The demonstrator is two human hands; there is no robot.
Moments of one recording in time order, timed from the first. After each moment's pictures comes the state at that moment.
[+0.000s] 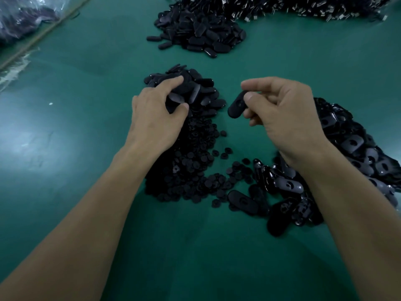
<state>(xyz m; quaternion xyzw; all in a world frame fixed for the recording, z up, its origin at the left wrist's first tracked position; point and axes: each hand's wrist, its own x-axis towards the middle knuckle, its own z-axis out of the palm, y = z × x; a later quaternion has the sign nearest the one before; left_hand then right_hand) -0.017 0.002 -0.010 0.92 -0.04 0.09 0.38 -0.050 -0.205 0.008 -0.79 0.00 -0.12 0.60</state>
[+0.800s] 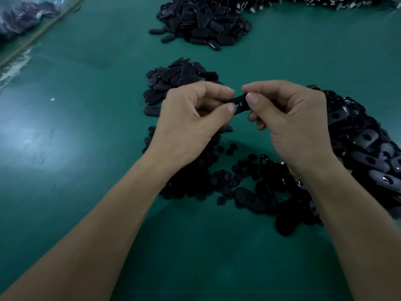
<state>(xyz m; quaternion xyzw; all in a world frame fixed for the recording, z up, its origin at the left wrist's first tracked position) -0.045 -0.028 -0.005 0.77 -0.15 0.03 0.62 -0.064 -0.198 -0.005 -0.76 -0.07 -0.18 0.62</state>
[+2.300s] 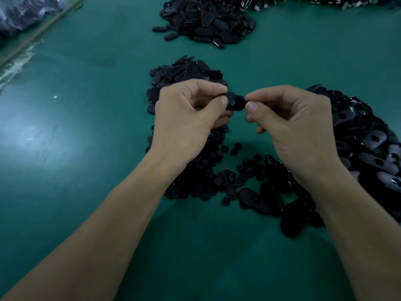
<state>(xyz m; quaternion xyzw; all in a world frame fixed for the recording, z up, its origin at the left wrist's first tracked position) -0.047 -0.029 -0.004 0.71 -0.06 0.04 0.70 -0.069 -0.193 -0.008 -0.77 -0.07 -0.18 0.61</state>
